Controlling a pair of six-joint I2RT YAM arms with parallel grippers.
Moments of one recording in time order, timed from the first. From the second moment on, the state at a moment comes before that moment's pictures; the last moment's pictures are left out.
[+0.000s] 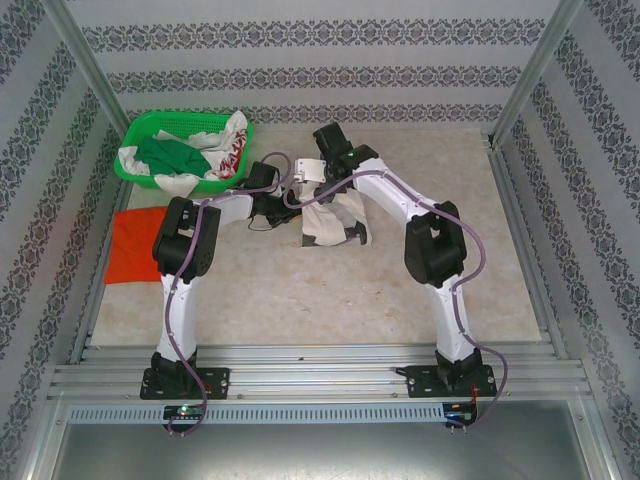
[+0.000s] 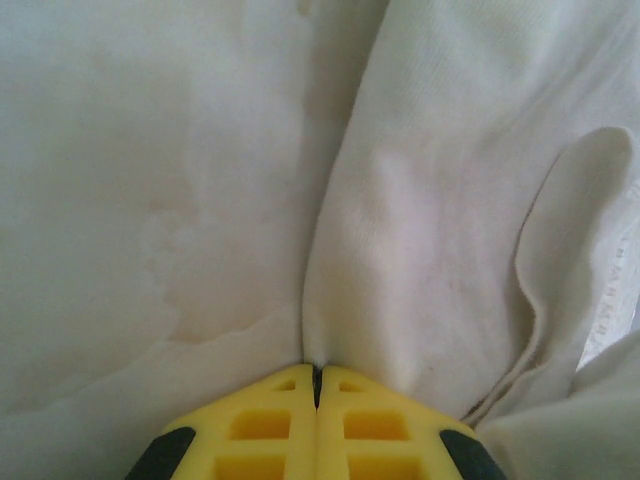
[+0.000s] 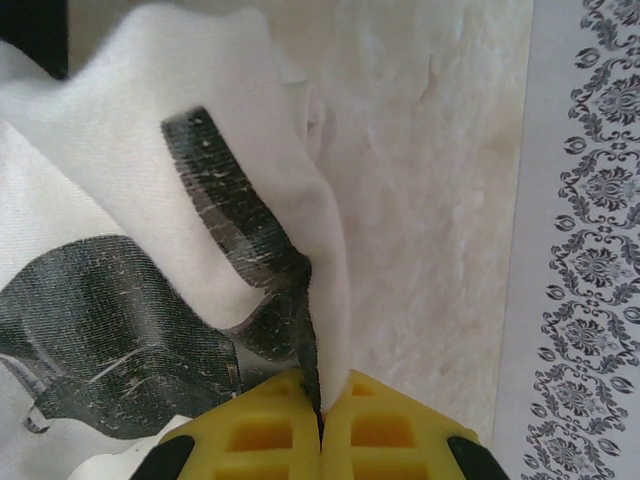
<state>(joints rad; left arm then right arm) -0.27 2.22 1.48 -0.22 0.53 -0.73 0.51 2.23 2.01 -0.72 0.14 -1.08</state>
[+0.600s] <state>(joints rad) -0.27 2.22 1.48 -0.22 0.53 -0.71 0.49 2.41 2.14 -0.72 0.16 -1.07</state>
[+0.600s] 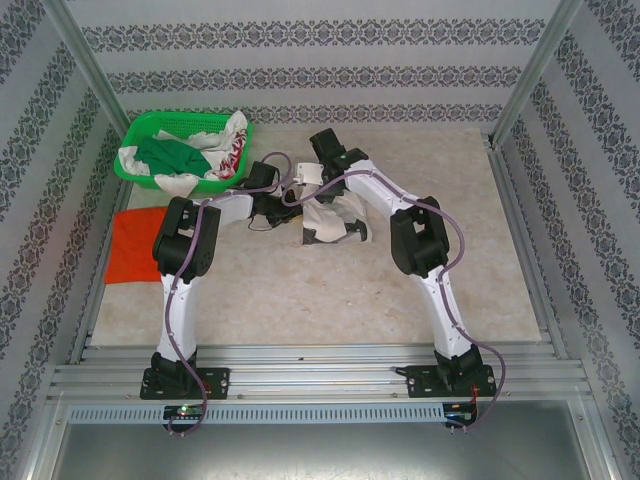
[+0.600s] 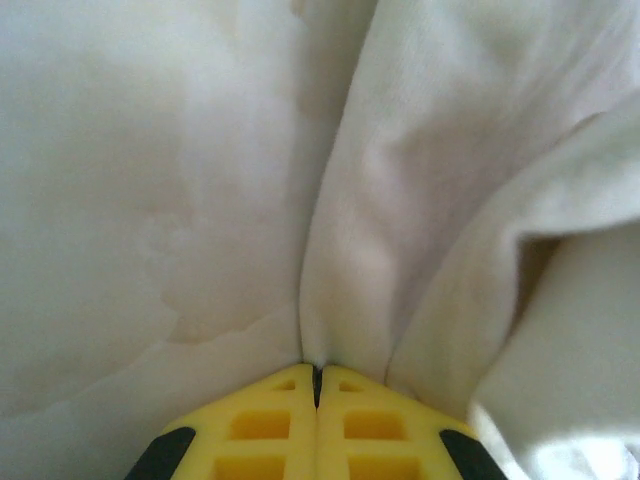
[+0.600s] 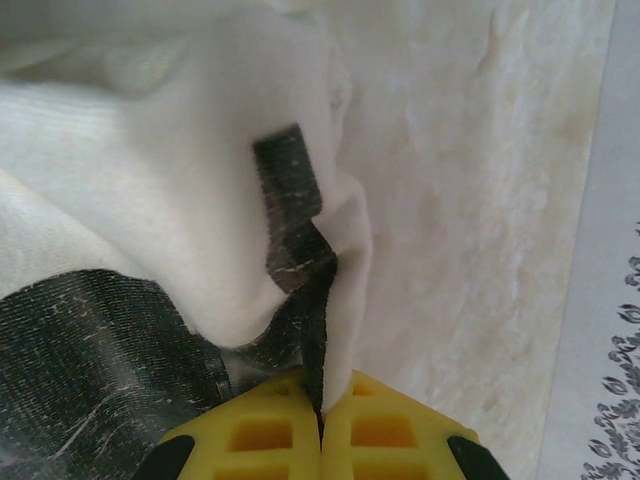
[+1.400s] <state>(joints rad) -0.24 1.99 1.20 -0.14 0.45 -0.78 0.42 2.04 1.74 -0.35 0.12 -0.44</state>
